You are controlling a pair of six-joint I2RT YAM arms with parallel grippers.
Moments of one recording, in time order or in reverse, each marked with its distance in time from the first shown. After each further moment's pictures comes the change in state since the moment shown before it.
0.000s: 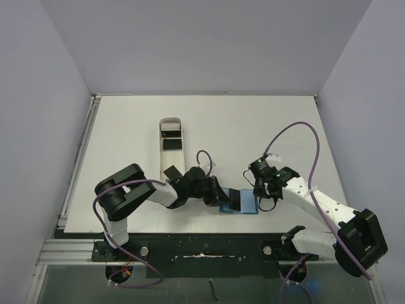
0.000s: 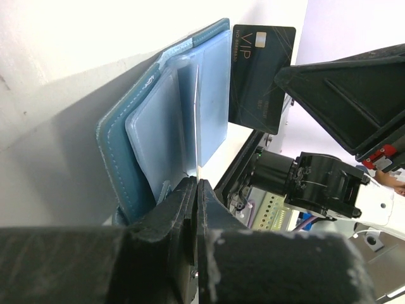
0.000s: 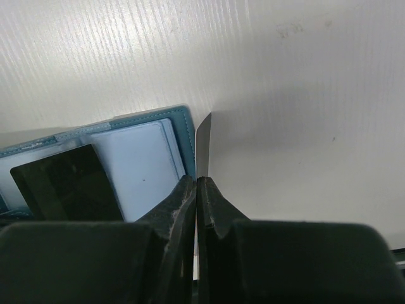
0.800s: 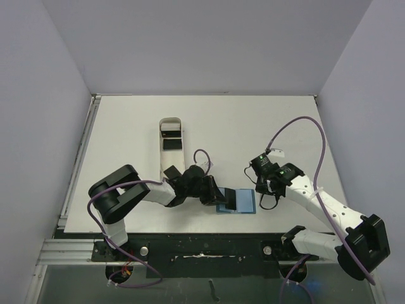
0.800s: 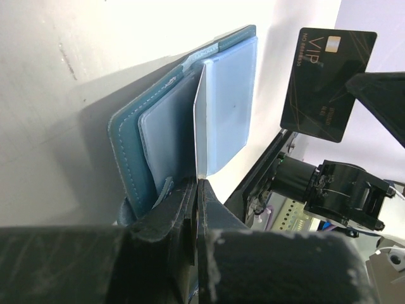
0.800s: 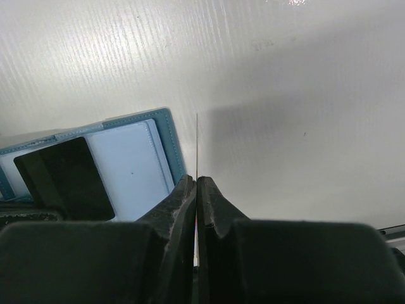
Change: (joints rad) left arm 0.013 -0.055 0.003 -0.152 -0.046 0.063; right arm 0.019 -0.036 0.100 -0.124 0.065 0.006
